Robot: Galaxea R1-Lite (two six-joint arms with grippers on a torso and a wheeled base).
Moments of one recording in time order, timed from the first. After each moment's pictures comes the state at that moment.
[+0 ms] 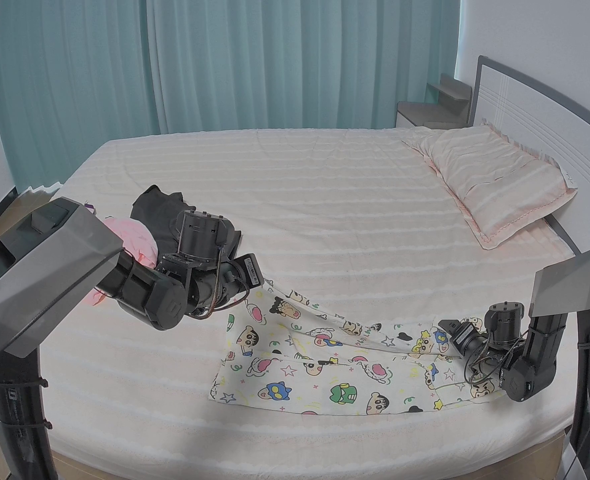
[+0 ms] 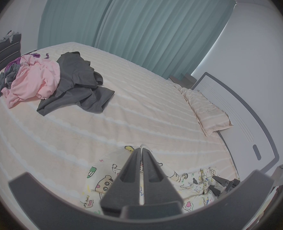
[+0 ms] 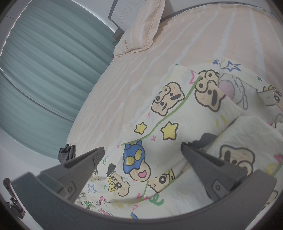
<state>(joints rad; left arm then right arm) -0.42 2.22 -1.19 -0.51 0.07 -0.58 0.15 2.41 -0.45 -1.38 -0.06 0.96</state>
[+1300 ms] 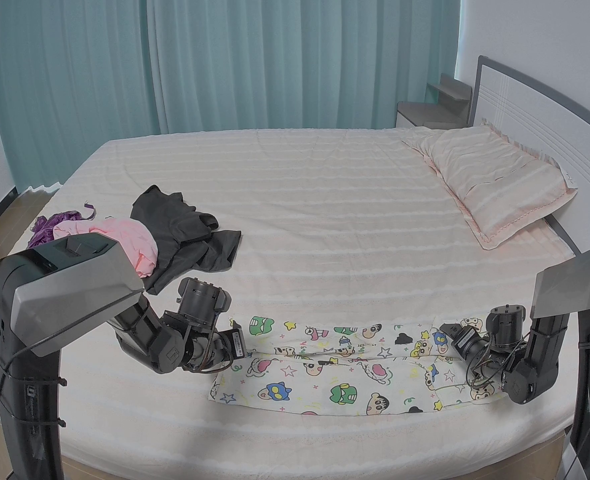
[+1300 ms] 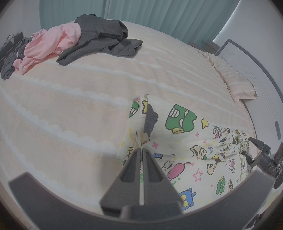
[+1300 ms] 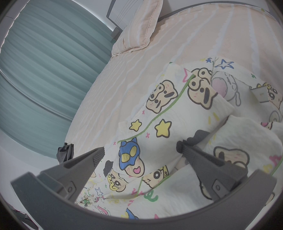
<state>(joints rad) -0.40 2.32 -0.96 -0.49 0.07 -0.54 0.15 2.41 -0.42 -1.38 -0.06 0.96</state>
